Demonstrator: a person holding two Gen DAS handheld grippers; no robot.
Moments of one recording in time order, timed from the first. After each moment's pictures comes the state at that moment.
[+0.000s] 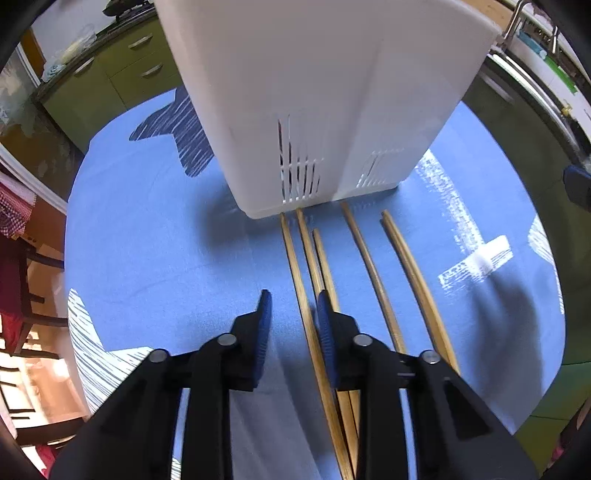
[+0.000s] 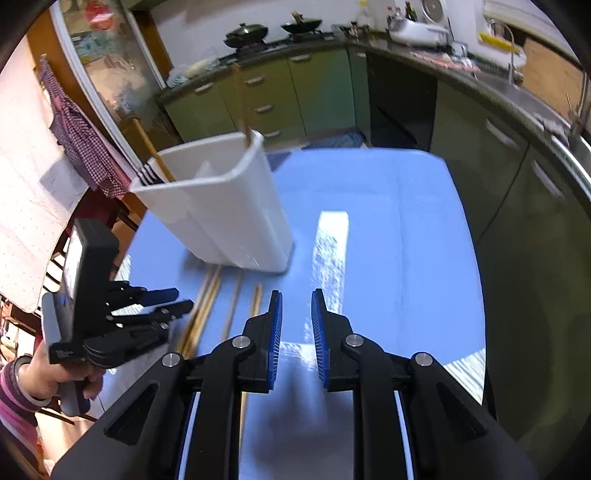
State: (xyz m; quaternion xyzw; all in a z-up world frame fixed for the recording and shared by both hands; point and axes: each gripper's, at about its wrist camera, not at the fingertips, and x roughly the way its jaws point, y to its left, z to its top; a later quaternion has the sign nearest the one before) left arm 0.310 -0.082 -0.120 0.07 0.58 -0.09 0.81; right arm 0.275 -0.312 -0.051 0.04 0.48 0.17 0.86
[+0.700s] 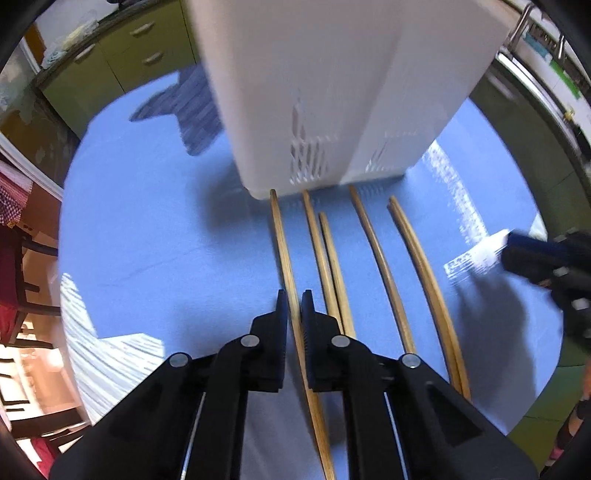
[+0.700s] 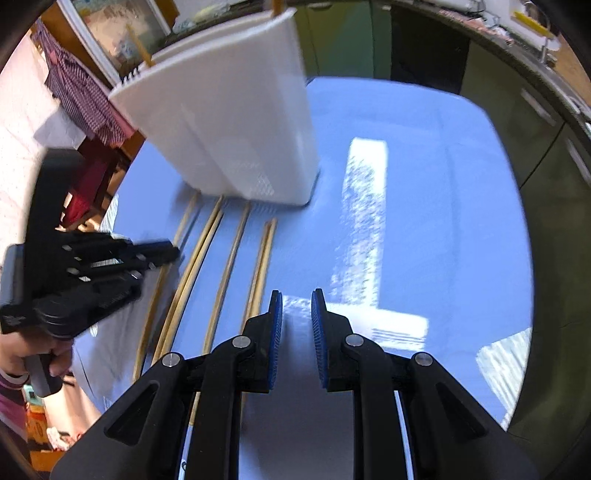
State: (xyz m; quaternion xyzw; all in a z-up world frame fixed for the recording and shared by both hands) left arm 0.303 -0.072 -0.121 0.05 0.58 -0.09 0.81; right arm 0.287 -0.258 -0.109 0.00 0.57 0.20 0.80
